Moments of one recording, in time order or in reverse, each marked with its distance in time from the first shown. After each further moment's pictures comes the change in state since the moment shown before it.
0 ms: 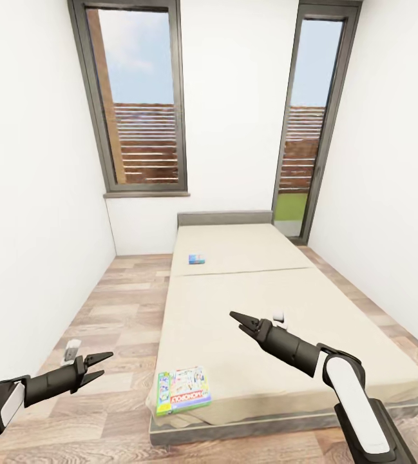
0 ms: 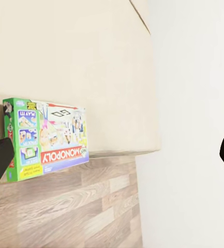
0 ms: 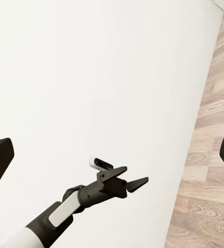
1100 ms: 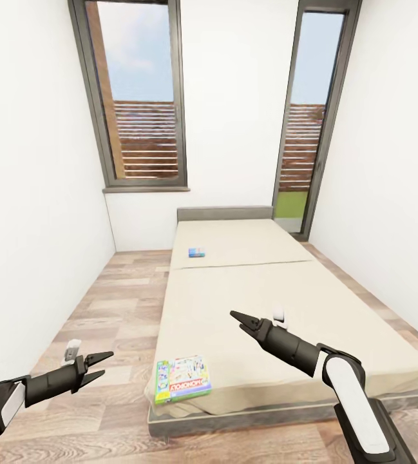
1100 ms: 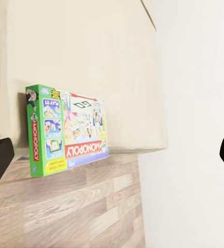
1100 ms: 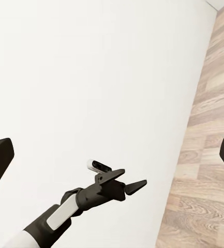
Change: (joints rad) left arm 0.000 -0.002 0.000 0.000 0.004 0.007 -0.005; right arm 0.000 0.000 0.001 0.001 0.003 -0.012 -0.003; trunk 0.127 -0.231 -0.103
